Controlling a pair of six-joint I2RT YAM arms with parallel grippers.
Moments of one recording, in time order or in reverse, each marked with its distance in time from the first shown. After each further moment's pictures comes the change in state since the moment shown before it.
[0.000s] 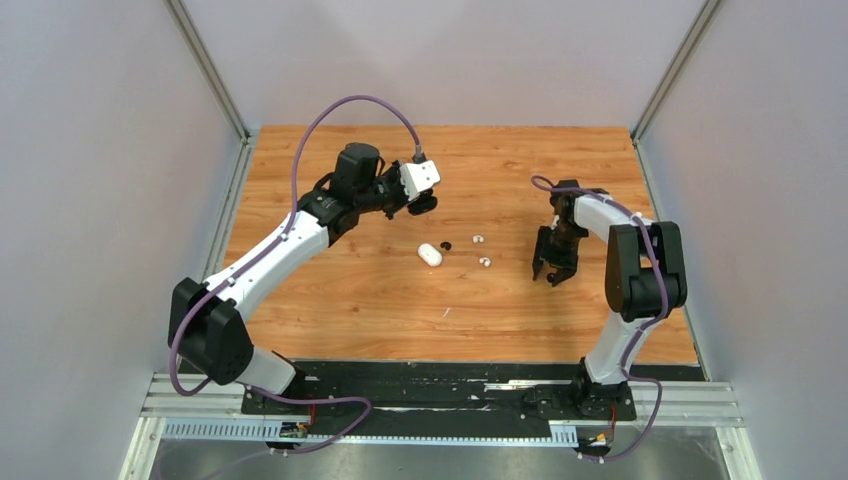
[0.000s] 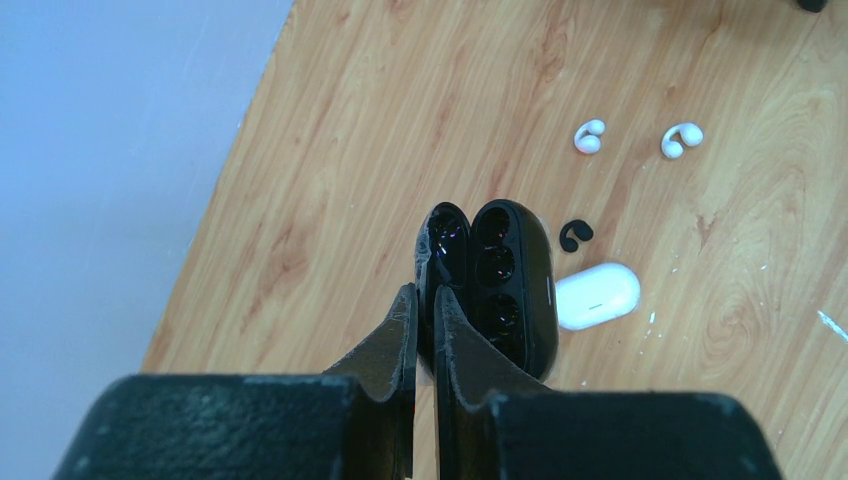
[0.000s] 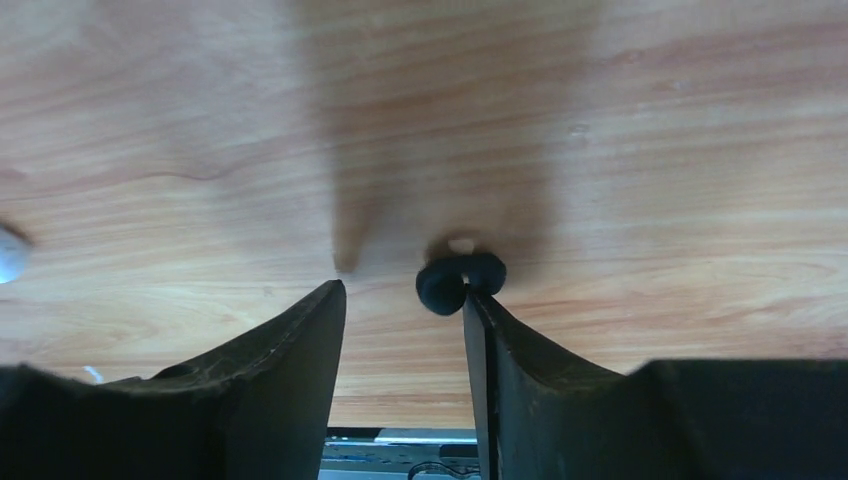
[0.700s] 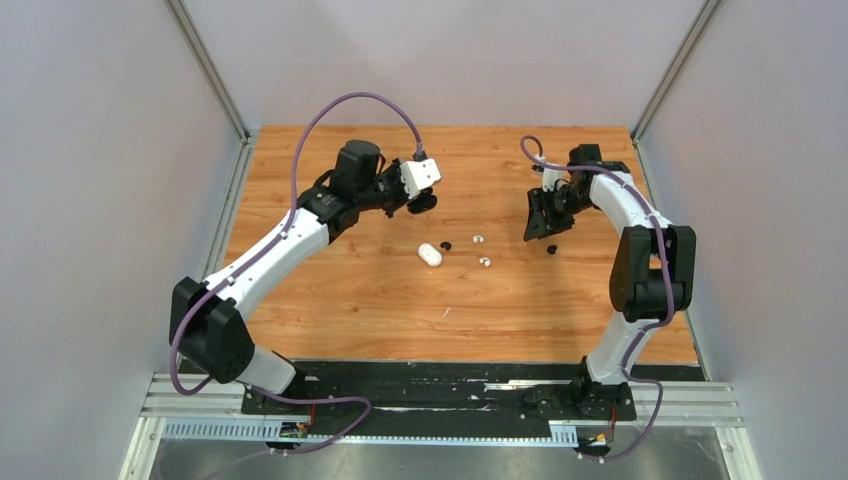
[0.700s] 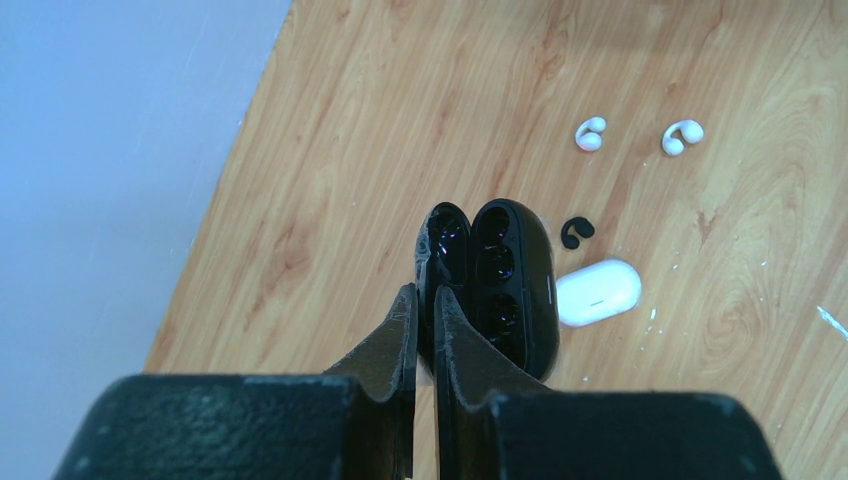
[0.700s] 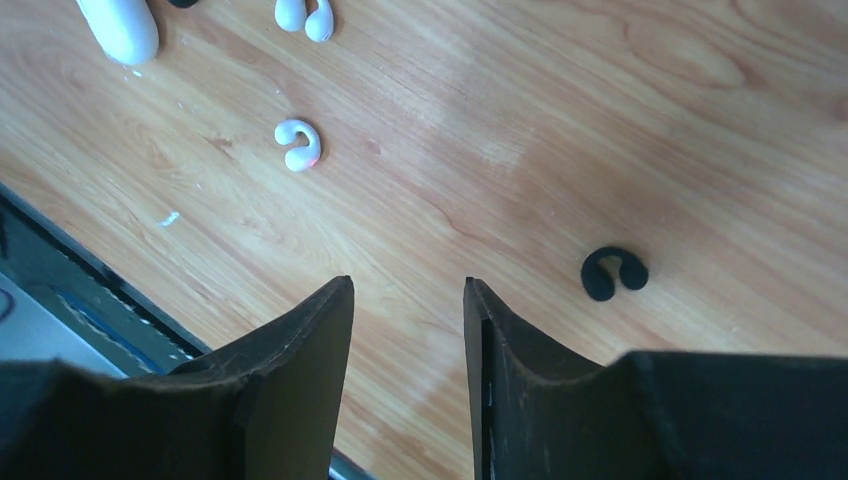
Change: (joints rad) left arm 0.000 0.008 0.025 -0.035 -0.003 0.006; right arm -0.066 -0.007 0.256 -0.014 -0.453 -0.590
